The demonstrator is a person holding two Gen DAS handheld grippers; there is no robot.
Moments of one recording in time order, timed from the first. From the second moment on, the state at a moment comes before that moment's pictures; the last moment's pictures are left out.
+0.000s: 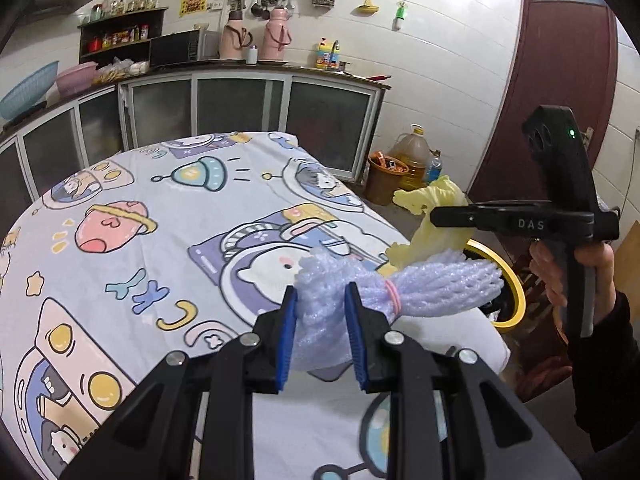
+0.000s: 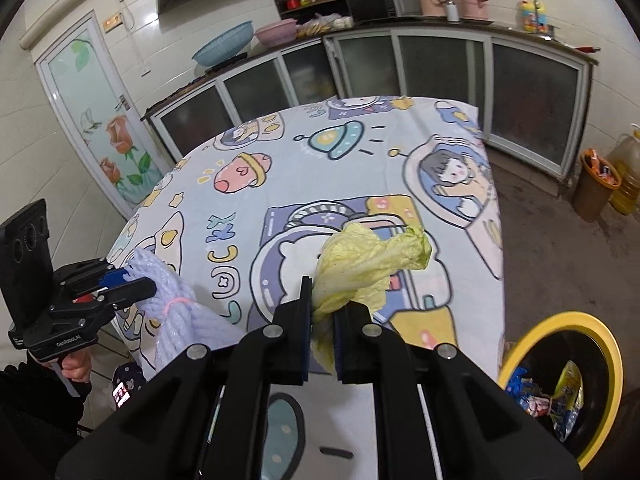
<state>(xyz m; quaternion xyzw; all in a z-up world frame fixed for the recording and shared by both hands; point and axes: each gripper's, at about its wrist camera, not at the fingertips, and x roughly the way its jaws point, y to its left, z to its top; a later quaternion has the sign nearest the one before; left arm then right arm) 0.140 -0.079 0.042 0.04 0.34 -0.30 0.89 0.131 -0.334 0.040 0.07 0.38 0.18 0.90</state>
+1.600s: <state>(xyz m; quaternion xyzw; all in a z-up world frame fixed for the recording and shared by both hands) 0.164 -0.370 0.002 0.14 0.37 -0.43 0.81 0.033 -0.584 -0.027 0.15 0.36 -0.17 0.90</state>
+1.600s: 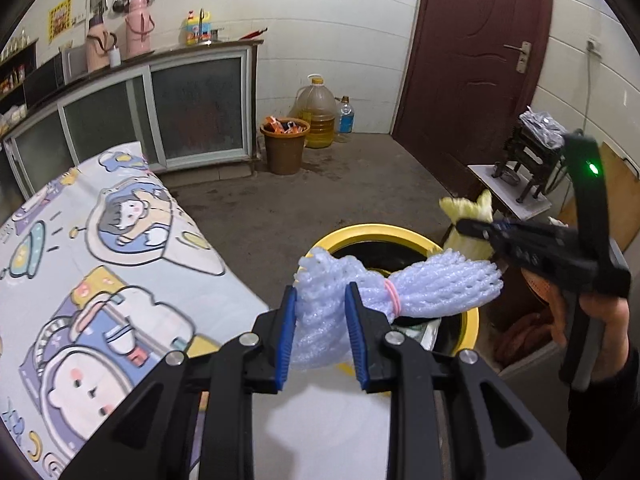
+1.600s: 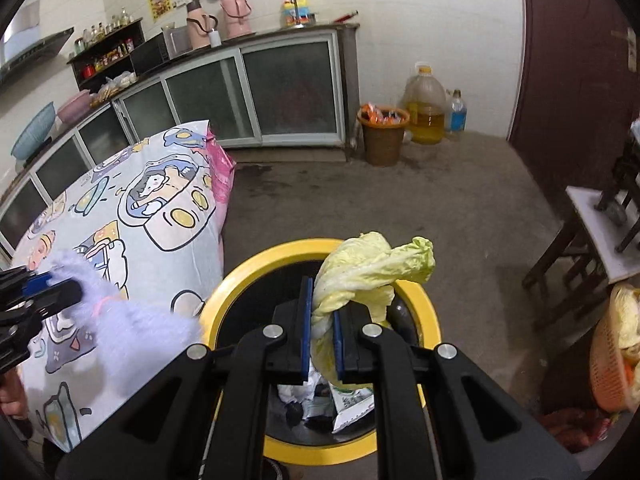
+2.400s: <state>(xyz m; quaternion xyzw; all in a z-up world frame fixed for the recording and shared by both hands) 0.207 -0.432 -0.034 0.08 0.43 -0.40 0.81 0.028 -0.616 -0.061 0.22 0.40 -0.19 0.87</state>
